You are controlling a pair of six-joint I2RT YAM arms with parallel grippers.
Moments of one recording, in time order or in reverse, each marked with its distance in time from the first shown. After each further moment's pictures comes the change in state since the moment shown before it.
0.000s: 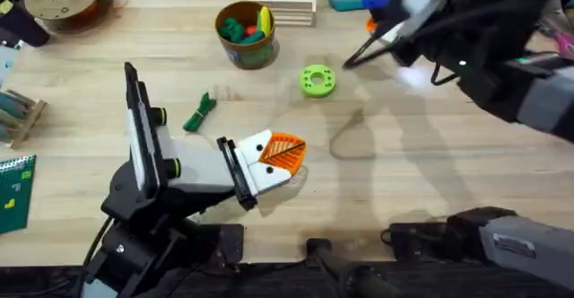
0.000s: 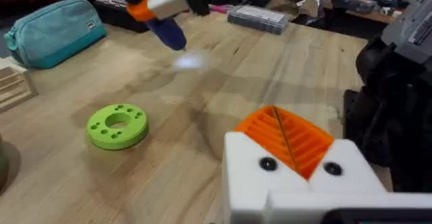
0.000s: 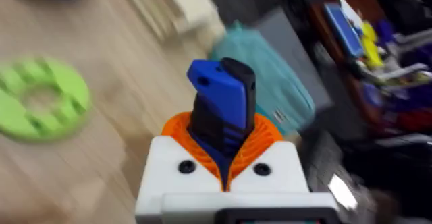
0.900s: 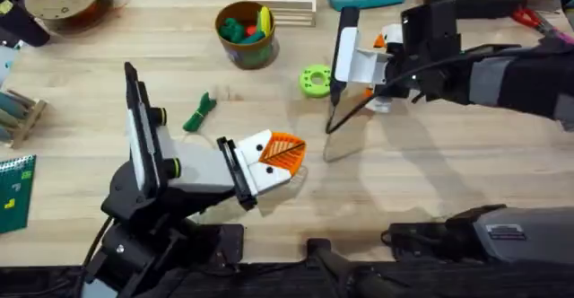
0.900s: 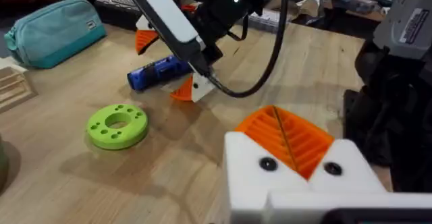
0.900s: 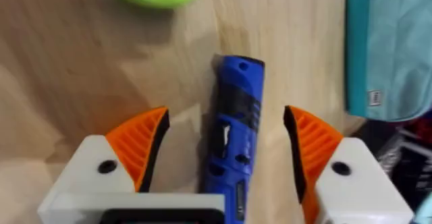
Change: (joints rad) left arm 0.000 0.000 0.000 0.000 0.000 0.000; right arm 0.079 0.239 0.058 -0.323 0.261 -0.378
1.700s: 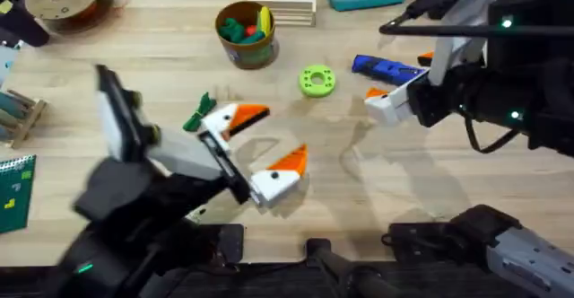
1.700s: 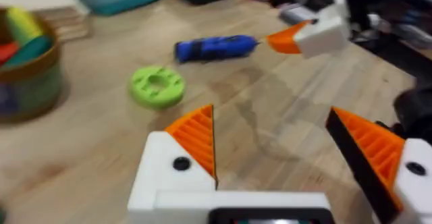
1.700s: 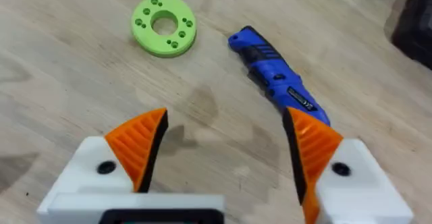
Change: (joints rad) left arm 0.000 0.013 0.151 -0.240 -0.224 -0.153; right arm 0.149 -0.630 0.046 -0.580 -0.016 1.005
